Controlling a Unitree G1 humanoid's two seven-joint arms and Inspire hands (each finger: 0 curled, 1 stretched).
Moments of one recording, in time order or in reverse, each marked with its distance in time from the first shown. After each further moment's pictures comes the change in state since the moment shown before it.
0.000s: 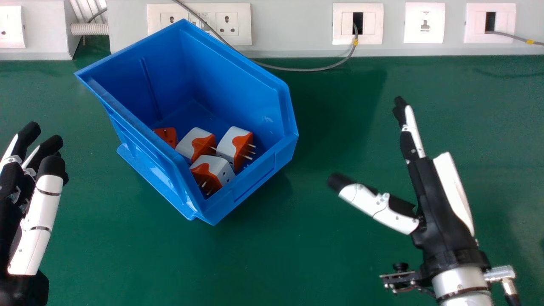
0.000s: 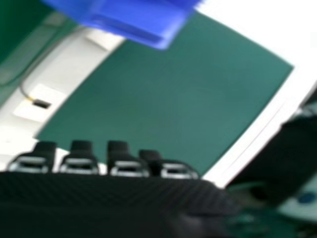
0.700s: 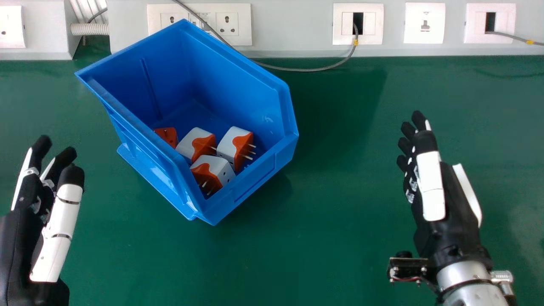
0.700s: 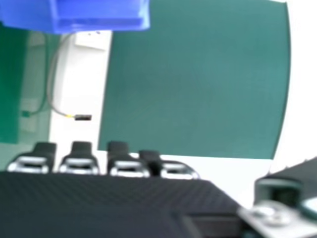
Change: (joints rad) left arm 0.029 -0.046 -0.068 -0.007 0.032 0.005 0.027; right arm -0.033 0.074 -0.120 0.003 0.331 0.142 0.132
